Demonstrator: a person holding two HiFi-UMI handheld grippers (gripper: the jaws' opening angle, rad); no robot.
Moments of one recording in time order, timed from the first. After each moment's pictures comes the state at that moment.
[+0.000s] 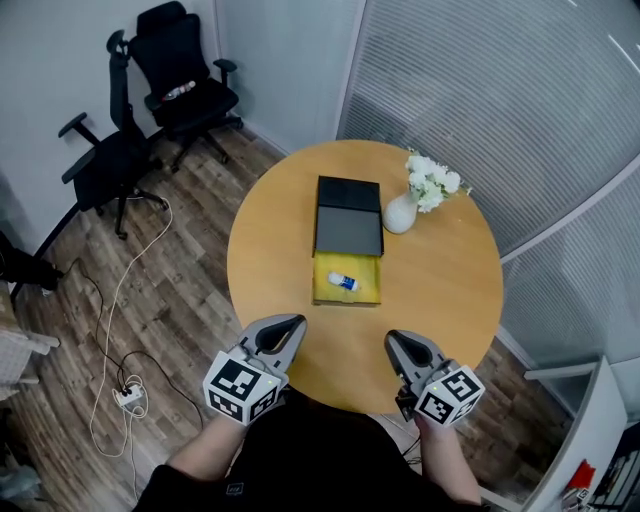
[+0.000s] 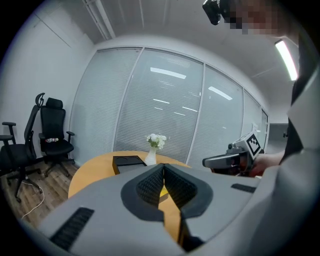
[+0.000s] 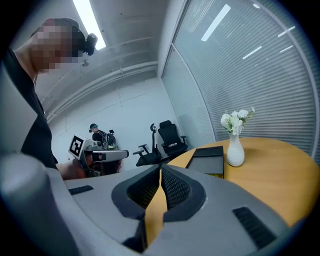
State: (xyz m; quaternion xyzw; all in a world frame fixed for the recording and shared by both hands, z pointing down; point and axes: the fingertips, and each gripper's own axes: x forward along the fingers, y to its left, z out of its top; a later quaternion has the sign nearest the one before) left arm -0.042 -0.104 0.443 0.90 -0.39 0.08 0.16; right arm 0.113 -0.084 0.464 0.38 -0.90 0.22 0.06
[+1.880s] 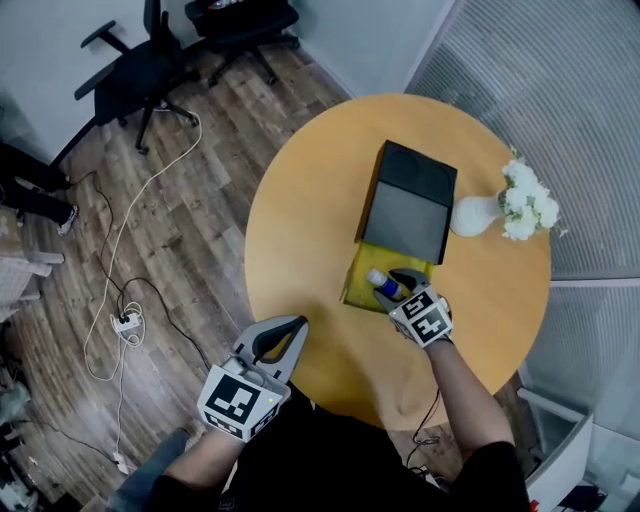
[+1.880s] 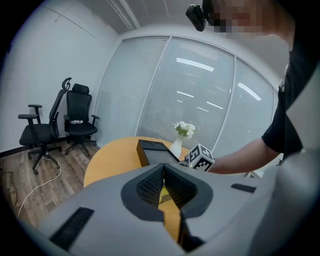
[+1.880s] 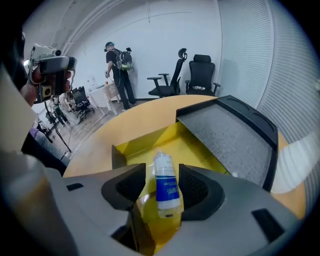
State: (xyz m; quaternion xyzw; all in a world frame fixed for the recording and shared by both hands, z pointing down) left arm -0.092 -0.163 0.523 0.83 -0.49 0.10 0.24; right arm 0.047 -0.255 0.714 0.16 -0.86 0.14 0.46
